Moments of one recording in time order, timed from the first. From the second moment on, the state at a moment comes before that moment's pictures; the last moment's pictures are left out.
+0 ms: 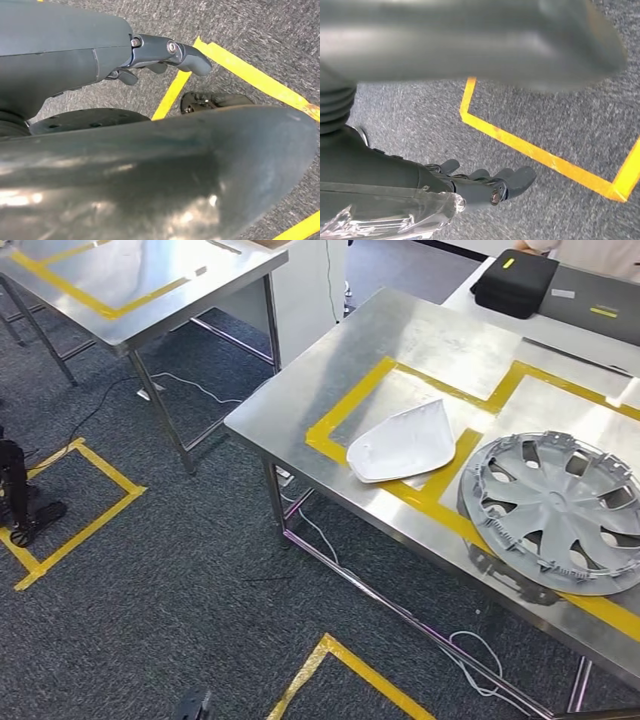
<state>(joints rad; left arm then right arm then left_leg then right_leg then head) -0.09 -0.31 1.25 -0.32 -1.19 0.11 0.03 -0.08 0.20 -1.17 -0.39 1.05 -0.18 0.05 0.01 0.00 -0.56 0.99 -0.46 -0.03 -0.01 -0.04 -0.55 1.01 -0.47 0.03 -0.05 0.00</state>
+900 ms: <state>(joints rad) -0.09 -0.31 1.25 -0.32 -1.19 0.10 0.03 -0.08 0.20 -1.20 -0.40 1.08 -0.13 0.05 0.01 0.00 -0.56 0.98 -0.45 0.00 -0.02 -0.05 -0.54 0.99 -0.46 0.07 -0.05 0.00</state>
